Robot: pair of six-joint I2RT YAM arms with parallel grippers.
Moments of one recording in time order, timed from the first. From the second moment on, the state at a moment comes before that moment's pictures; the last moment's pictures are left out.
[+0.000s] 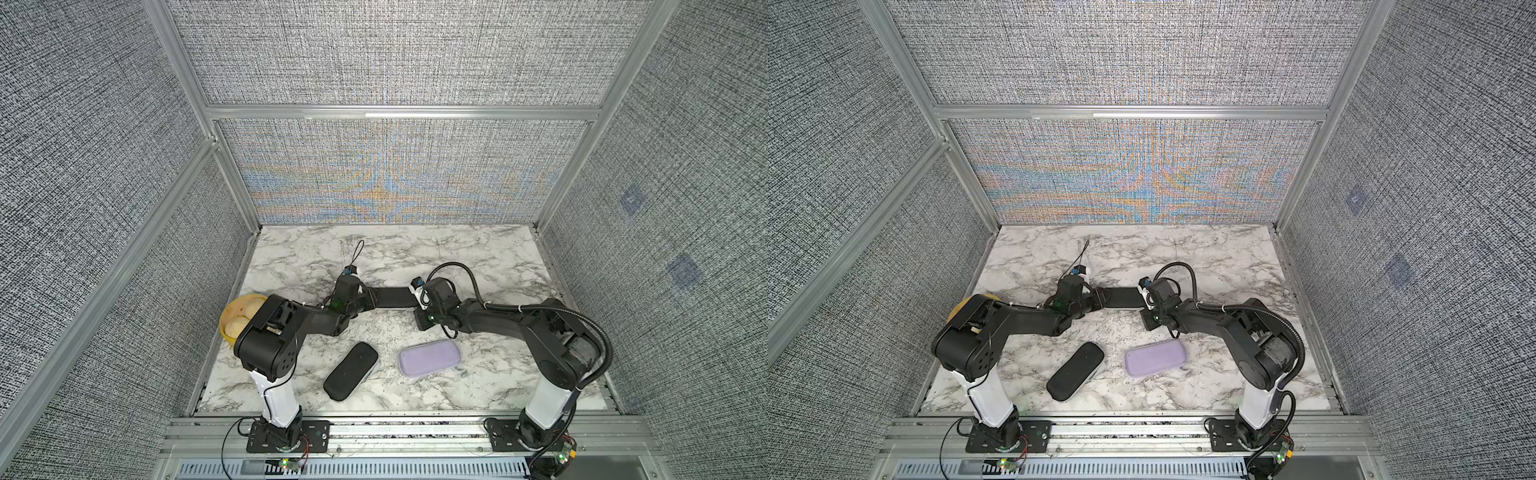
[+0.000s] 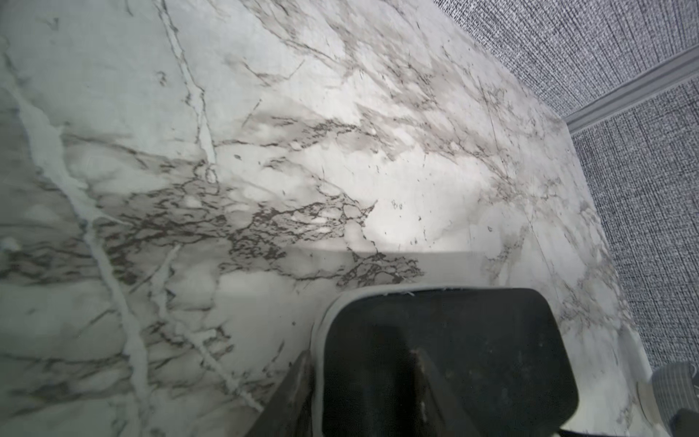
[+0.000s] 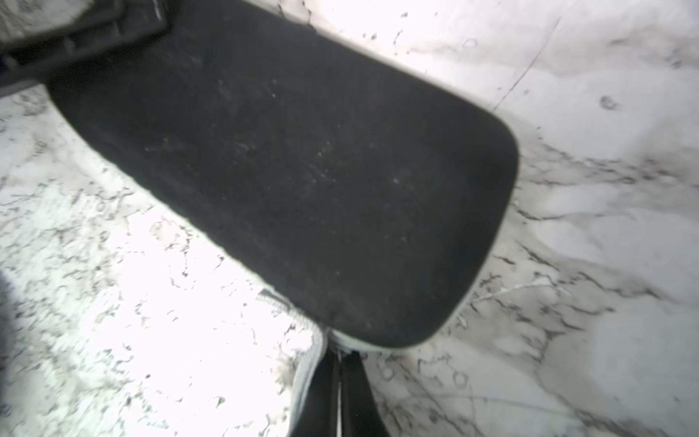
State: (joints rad) left arm -0.46 1.80 0.73 0.44 0.19 -0.64; right arm 0.65 1.76 0.91 -0.06 -0.05 0.14
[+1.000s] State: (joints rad) left arm -0.34 1.11 0.46 0.26 -0.64 0.01; right arm 0.20 1.24 0.42 0.26 0.33 -0.13
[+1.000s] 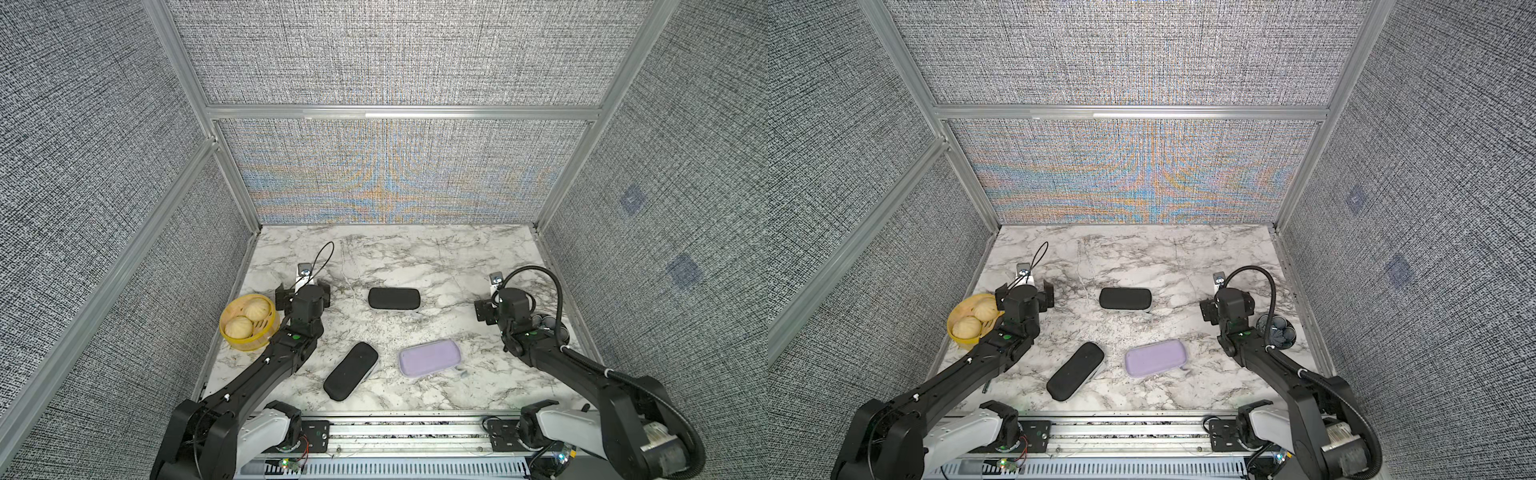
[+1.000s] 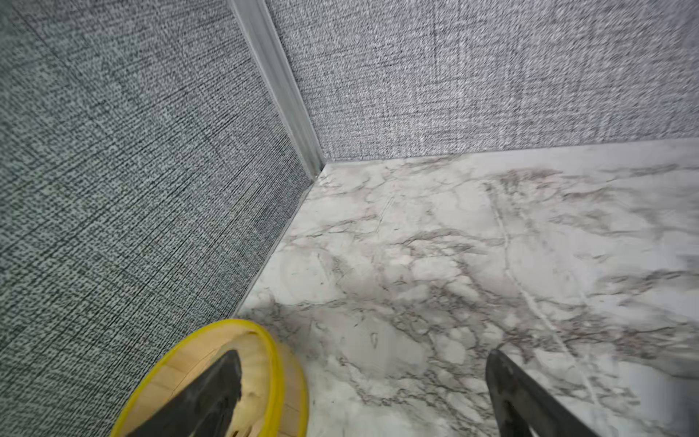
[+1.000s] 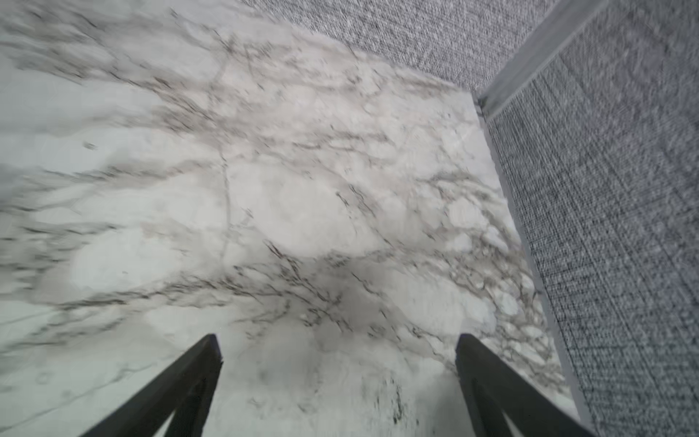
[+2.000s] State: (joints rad) left arm -0.11 1.55 0.37 0.82 -0.33 -0.02; right arm 0.06 1.54 0.41 0.71 0.10 -0.02
